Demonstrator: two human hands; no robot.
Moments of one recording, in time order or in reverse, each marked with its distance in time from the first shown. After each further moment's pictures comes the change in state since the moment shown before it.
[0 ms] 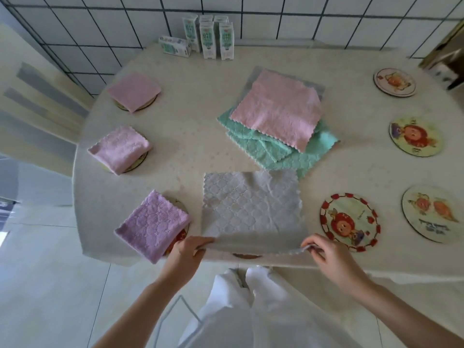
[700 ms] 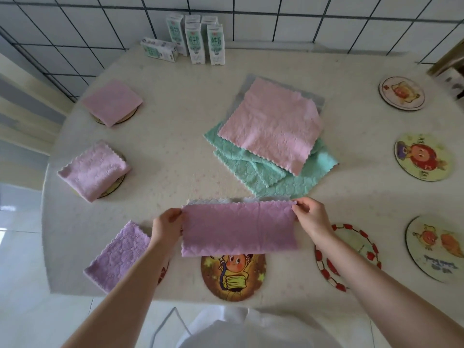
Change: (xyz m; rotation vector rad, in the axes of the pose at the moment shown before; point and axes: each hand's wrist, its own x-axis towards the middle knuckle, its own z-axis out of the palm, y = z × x) left_hand 0.151 0.001 -0.008 -0.513 0.209 -0.673; right_hand 0.182 0.028 -0.022 0.373 0.262 0.485
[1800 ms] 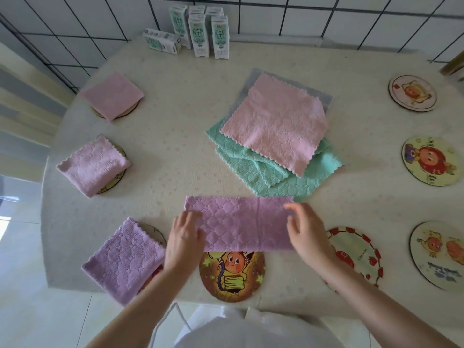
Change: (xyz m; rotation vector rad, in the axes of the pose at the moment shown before) left_hand -0.049 -0.010 0.030 0.579 0.116 0.675; right_hand -0.047 -0.017 -0.003 -0.330 -0.010 -0.509
